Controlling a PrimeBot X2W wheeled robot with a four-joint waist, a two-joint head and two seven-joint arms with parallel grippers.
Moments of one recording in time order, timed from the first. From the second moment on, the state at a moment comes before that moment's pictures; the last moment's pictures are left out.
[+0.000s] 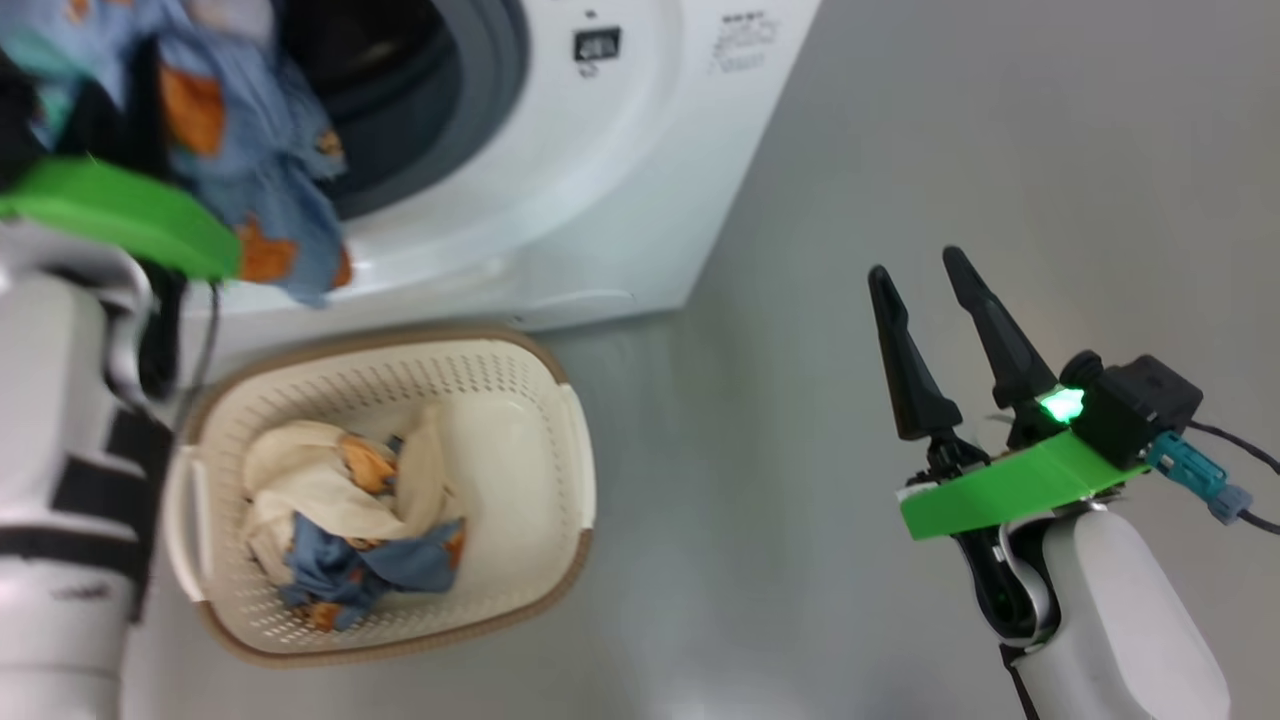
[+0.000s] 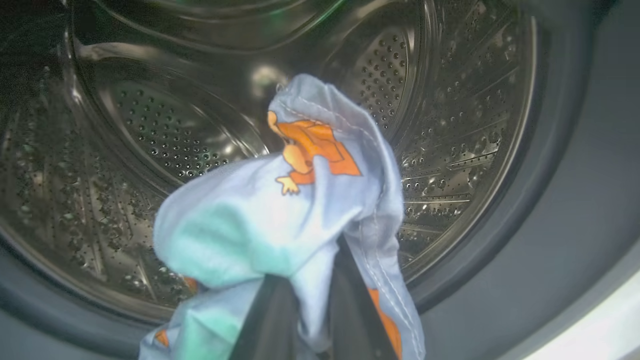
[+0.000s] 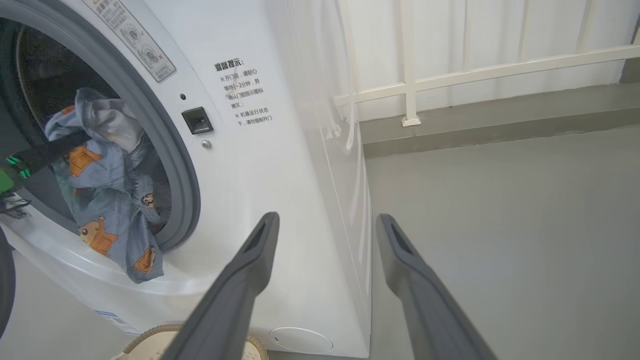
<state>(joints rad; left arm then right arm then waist) -0.94 0.24 -0.22 0.68 -0.40 -0.13 -0.26 -0.38 -0.08 0.14 0.16 0.36 0.13 -0.26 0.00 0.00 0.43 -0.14</state>
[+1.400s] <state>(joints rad) -1.15 0.29 -0.10 0.82 -0.28 -0.13 -0.26 -0.44 -0.06 0.16 0.15 0.38 0.13 -0.26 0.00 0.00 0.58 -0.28</state>
